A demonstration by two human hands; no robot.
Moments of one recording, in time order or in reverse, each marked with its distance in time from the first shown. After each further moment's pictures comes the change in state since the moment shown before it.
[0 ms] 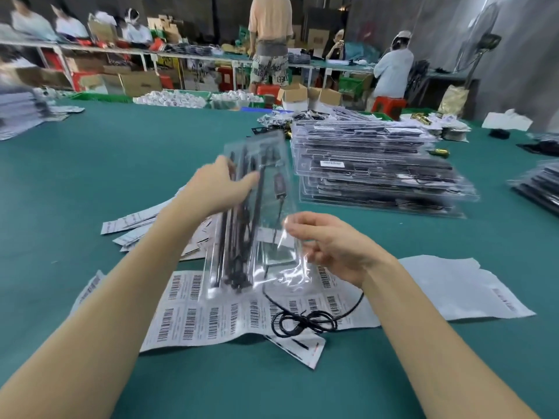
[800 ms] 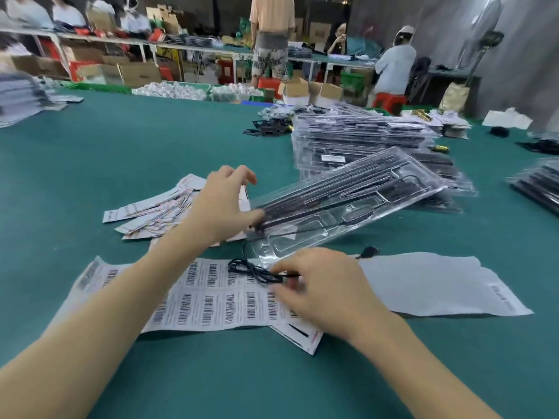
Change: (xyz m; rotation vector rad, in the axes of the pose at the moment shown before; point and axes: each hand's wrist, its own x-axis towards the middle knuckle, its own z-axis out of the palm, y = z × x) left_hand -0.023 -0.027 0.036 -0.010 0.122 0.383; right_hand -0.045 0.034 0.043 -1.342 0.282 -0.368
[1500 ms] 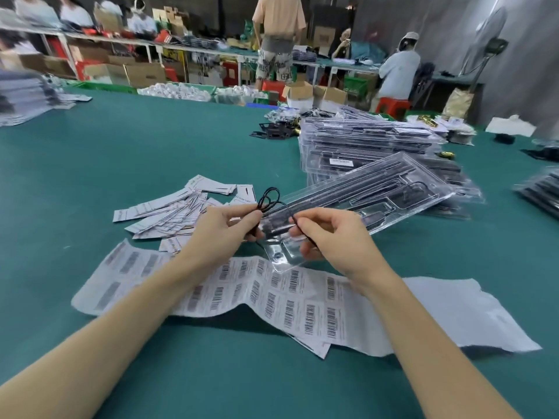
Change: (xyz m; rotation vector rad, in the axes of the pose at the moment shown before) left_hand -0.046 -0.001 0.003 -0.833 -0.060 -0.399; right_hand 0.043 0.017 -0.009 1.049 0.135 0.327
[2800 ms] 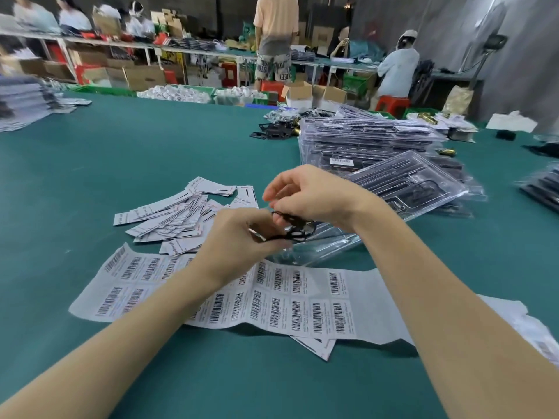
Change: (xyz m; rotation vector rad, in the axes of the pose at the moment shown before) left_hand -0.011 0.008 0.014 0.363 -0.048 0.475; right_hand 0.041 -0.070 0.007 -0.325 -0.374 0.011
